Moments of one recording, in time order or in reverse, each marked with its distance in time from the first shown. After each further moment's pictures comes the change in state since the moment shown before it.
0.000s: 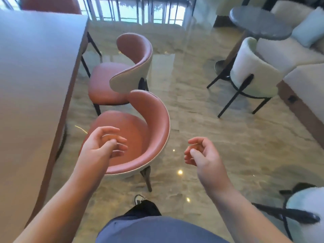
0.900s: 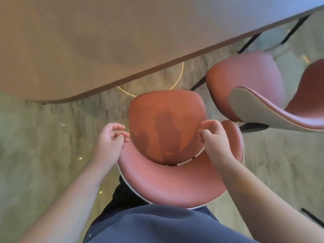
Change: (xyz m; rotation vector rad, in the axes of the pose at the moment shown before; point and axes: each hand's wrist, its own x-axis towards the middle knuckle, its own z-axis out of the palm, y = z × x) left_hand 0.117 -0.140 0.007 -0.218 1.176 -0.573; right_hand 0.390 0.050 0.291 -0.751 -1.003 0.009
